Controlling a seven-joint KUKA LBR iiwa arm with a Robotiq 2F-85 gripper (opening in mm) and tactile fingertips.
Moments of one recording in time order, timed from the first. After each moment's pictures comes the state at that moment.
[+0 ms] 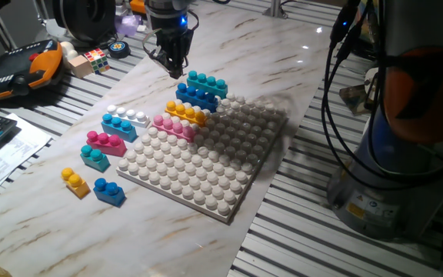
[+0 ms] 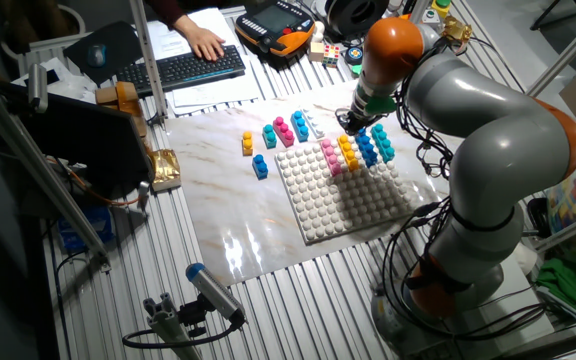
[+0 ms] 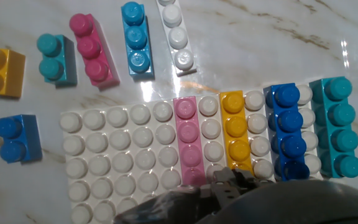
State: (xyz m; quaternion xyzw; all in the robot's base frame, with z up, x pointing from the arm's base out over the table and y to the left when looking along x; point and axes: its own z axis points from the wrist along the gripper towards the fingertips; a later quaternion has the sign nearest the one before) arm 0.509 0.011 0.227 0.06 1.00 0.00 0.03
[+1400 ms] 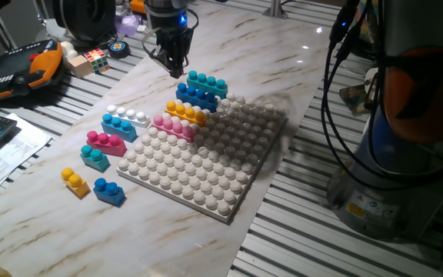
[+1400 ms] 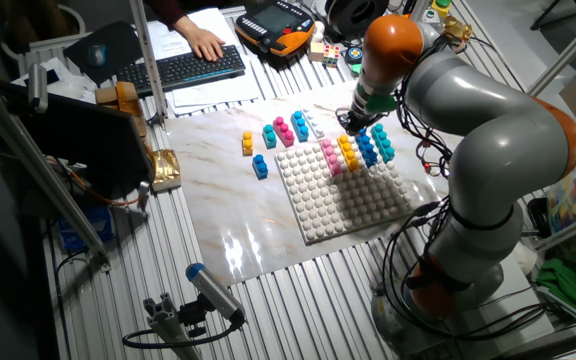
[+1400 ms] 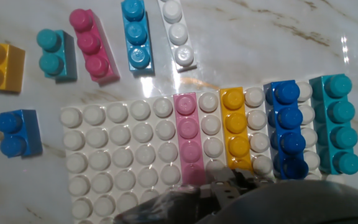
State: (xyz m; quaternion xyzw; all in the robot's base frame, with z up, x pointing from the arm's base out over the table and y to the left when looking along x) arm 0.509 0.012 0.228 0.05 1.00 0.00 0.01
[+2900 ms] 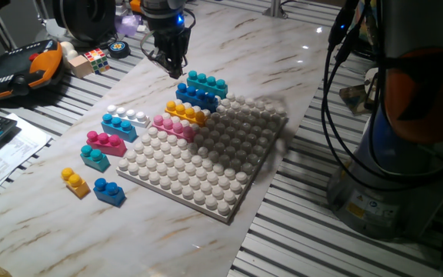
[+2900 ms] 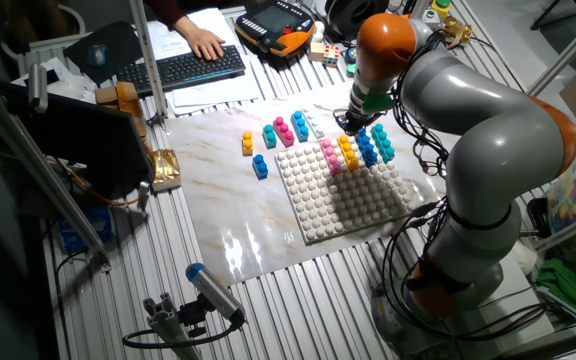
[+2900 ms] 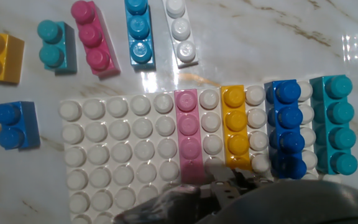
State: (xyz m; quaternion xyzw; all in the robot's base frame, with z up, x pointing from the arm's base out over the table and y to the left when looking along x) arm 0.508 0.015 0.230 0.03 1.00 -0.02 0.01
